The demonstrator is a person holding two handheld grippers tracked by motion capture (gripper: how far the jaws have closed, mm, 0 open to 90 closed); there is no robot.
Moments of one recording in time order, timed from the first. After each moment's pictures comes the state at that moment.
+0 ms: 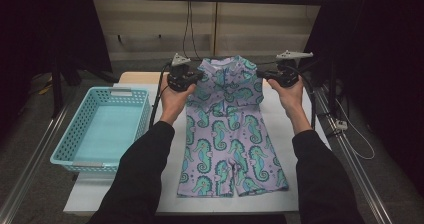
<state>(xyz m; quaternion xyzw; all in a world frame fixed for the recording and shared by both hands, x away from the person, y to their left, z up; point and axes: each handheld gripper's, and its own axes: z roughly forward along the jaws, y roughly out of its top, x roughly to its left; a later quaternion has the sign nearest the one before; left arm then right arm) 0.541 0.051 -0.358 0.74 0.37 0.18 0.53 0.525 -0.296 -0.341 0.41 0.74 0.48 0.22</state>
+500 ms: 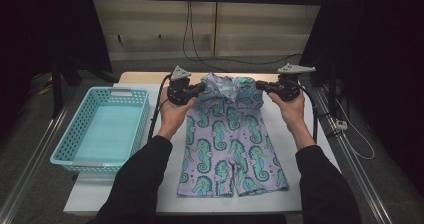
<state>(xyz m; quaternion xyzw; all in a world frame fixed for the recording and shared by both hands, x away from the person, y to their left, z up) 0.502 0.051 -0.371 0.75 0.35 0.16 0.54 0.486 -0.292 -0.357 0.40 0.74 0.50 0.21</state>
